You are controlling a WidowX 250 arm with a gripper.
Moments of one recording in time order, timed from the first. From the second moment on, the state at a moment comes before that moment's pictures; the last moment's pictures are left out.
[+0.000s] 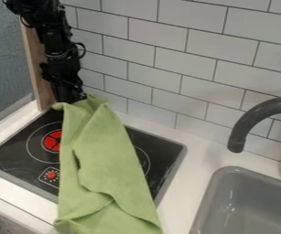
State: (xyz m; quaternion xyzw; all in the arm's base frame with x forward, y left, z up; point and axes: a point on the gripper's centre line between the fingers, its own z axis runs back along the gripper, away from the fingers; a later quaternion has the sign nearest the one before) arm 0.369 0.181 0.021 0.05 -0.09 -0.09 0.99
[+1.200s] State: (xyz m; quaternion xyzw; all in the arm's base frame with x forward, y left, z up) arm 0.361 0.154 0.078 0.00 -0.14 -0.09 0.99
